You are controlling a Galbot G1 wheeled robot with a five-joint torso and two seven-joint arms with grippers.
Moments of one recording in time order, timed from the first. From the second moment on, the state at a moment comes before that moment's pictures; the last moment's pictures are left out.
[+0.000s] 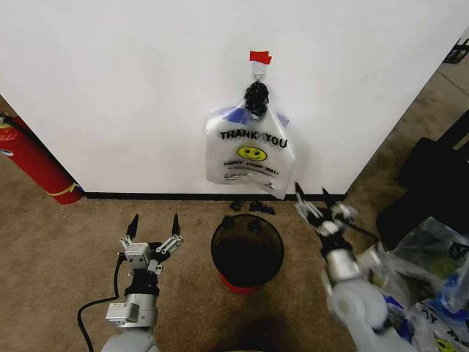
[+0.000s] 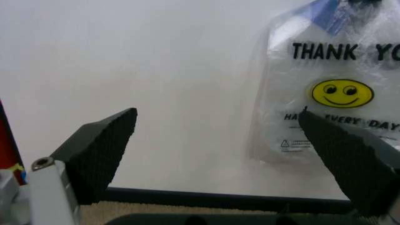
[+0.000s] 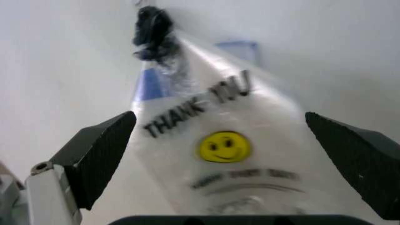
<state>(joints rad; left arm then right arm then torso) 1.64 -1.23 -0.36 -2.17 -0.12 -0.29 -0.34 -1.17 1.26 0.33 1.95 0.84 0.11 -0.05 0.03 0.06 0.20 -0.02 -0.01</state>
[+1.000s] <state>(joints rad) 1.66 -1.26 -0.38 -2.16 -0.10 -0.30 -0.34 -0.72 1.37 0.17 1.66 1.05 0.09 -0.08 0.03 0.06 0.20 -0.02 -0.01</state>
